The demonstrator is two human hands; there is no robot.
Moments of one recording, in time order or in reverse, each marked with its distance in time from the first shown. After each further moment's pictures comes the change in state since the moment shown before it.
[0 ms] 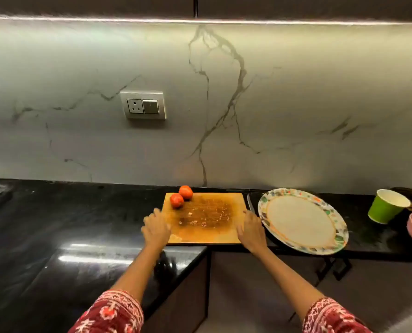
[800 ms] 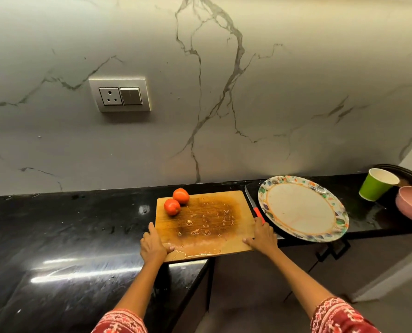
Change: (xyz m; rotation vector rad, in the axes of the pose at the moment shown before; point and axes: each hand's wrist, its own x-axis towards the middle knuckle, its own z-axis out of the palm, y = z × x) left_hand 0.054 -0.045 0.063 -0.134 -0.277 -0.087; right_hand 0.017 0.024 0.043 -0.173 -0.248 0.378
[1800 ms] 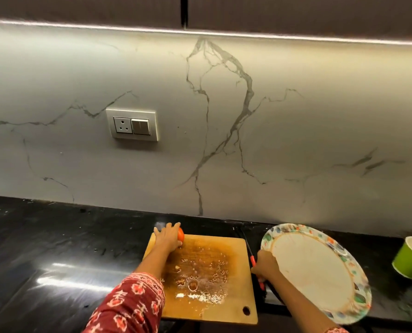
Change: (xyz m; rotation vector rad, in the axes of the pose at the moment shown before) left_hand 0.072 0.110 -0.015 0.343 -0.105 0.226; right_hand 0.084 0.009 -0.058 -0.122 -0.129 -0.183
